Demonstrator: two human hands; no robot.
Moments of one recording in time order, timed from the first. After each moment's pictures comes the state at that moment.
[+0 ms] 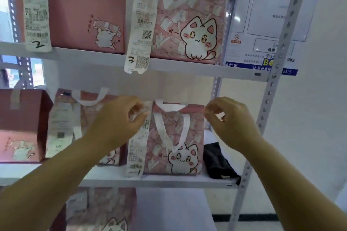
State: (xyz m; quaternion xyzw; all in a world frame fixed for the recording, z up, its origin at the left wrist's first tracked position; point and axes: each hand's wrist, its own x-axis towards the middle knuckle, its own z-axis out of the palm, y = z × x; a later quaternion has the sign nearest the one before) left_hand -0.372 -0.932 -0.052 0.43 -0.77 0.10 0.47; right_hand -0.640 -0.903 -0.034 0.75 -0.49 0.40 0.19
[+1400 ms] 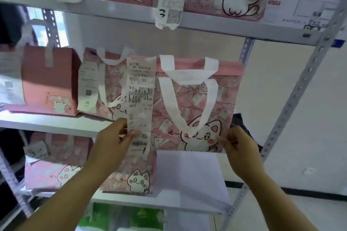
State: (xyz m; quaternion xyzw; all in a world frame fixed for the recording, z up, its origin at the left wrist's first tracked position) left_hand -0.318 -0.887 -0.191 0.55 -0.64 -0.14 0.51; right_hand -0.626 -0.891 -0.191 0.67 -0.59 0.44 -0.04
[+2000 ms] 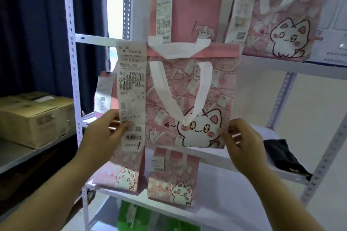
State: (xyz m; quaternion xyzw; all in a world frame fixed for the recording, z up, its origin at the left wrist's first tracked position) left_hand -0.159 -0.768 -0.127 0.54 -0.60 -0.06 0.59; right_hand -0.471 -0.830 -0.118 0.76 -0.40 0.51 0.02
